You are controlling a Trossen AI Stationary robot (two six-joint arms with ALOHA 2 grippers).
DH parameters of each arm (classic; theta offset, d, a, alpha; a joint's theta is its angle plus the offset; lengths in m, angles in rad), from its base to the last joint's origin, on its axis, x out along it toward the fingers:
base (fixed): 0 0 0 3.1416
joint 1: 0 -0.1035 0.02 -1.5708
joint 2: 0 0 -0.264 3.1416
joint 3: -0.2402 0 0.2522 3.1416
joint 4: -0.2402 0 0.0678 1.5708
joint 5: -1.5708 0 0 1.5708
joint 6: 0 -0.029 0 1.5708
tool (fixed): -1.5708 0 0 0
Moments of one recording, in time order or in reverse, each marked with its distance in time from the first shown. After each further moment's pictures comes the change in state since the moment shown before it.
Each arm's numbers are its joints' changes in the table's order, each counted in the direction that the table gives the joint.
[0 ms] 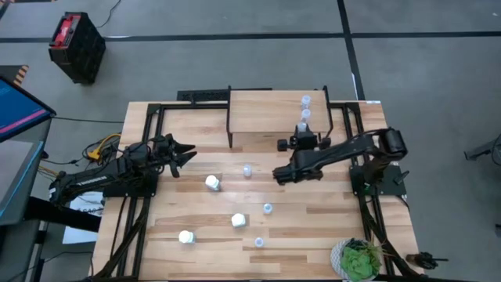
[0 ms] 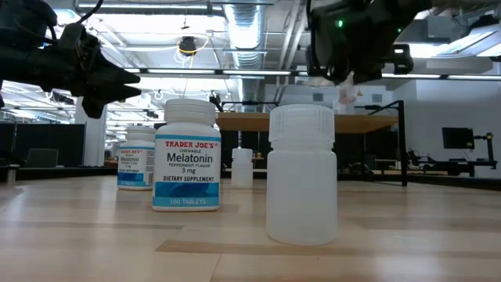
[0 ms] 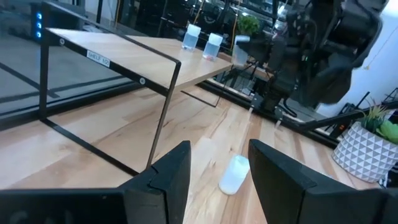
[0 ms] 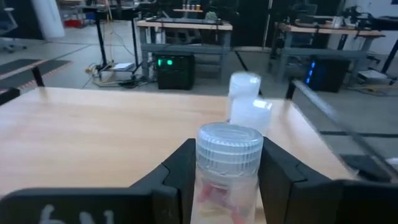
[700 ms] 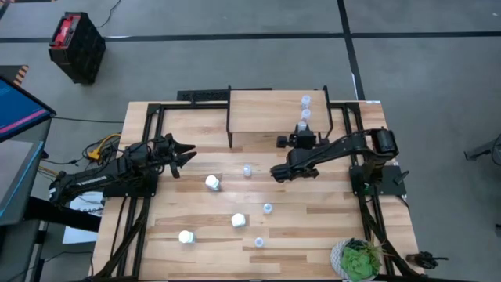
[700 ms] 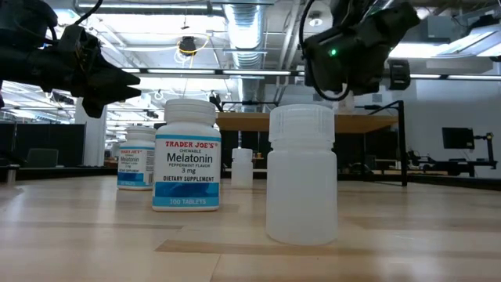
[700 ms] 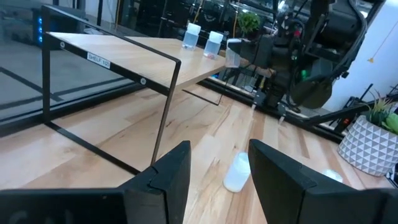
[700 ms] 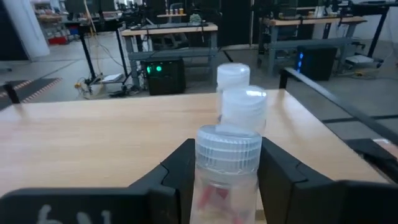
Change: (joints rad) left arm 0.000 0.000 -0.001 -0.012 0.000 -0.034; right arm 0.050 -0.061 0.000 -0.048 0.002 -0.190
